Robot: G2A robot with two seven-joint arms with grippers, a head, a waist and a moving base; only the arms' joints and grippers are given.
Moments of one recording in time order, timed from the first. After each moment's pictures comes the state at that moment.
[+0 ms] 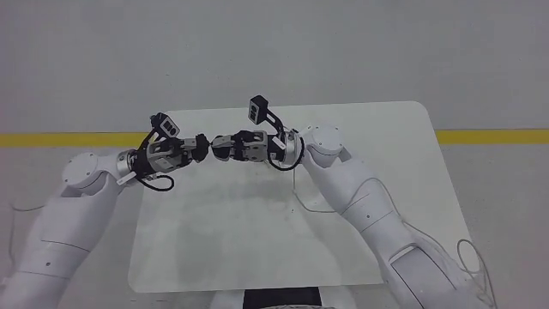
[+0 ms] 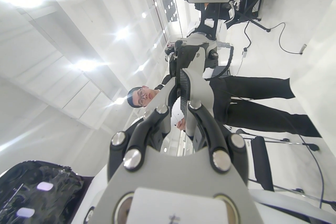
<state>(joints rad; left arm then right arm) 1.30 -0.86 -1.32 -1.43 -0.92 -0.06 -1.24 -0.92 -1.56 0.96 -1.07 0.52 0.02 1.11</state>
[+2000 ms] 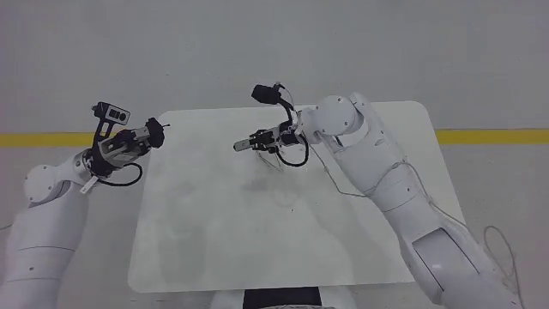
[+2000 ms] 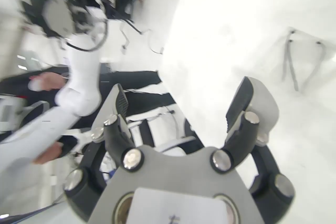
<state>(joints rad) 1.35 -0.92 -1.59 -1.31 -0.92 -0.34 -1.36 -0.77 -1.44 0.89 -1.30 -0.36 0.04 1.30</state>
